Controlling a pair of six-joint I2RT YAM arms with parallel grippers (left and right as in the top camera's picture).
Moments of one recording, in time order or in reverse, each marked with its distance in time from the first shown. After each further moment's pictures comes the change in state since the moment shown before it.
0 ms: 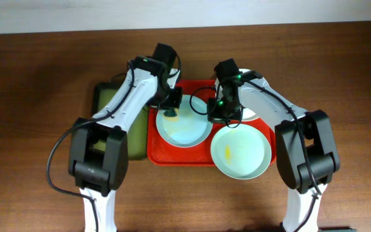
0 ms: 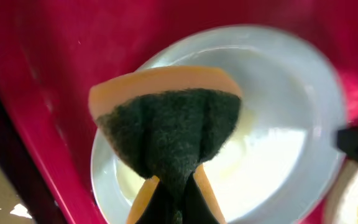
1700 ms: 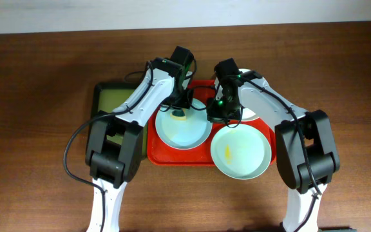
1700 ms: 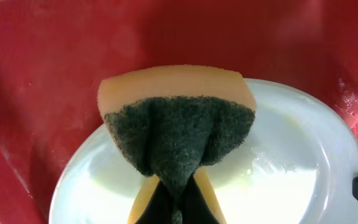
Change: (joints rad) left arm -0.068 0.125 0.126 -0.002 -0.075 -0.019; right arm 0.000 0.000 -0.001 0.011 -0.007 -0.002
